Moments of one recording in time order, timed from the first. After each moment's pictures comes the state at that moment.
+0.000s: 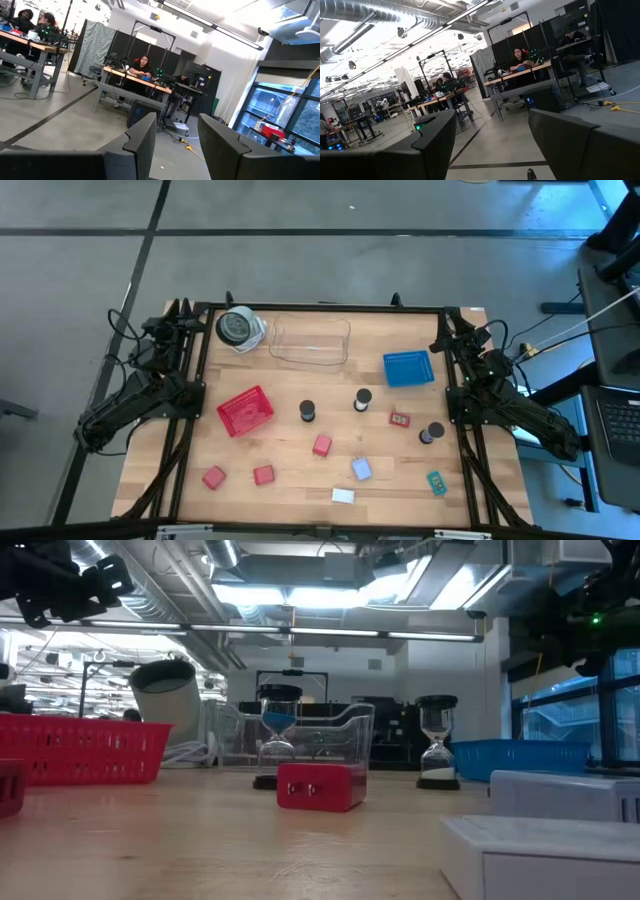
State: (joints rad) left arm 0.65 0.00 0.22 0.10 -0.87 -0.16; right arm -0.57 0.00 0.02 0.27 0.56 0.22
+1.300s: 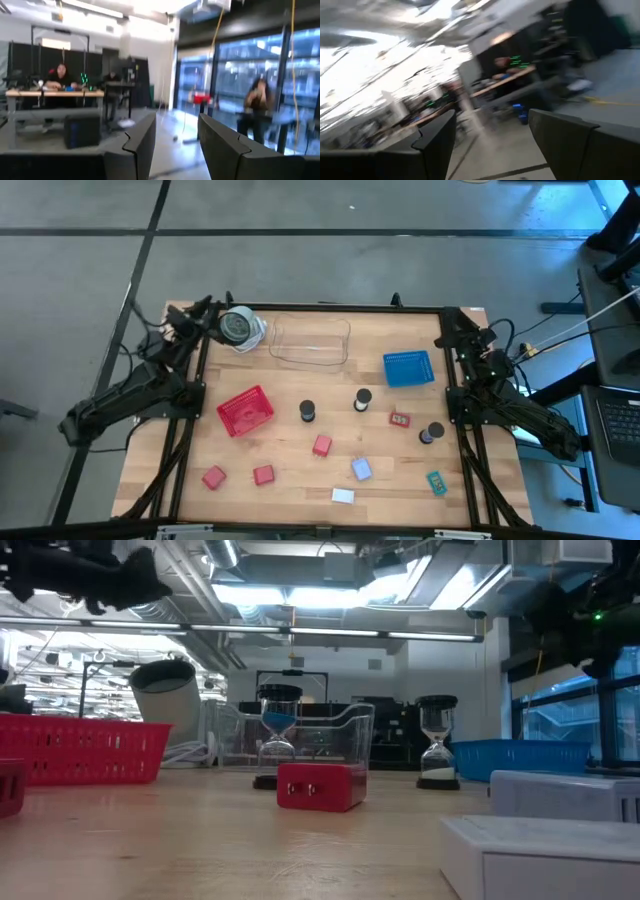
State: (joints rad) left arm 0.65 0.28 0.26 0.29 -0.40 0.01; right arm -0.57 0.00 0.02 0.31 0.70 0.30
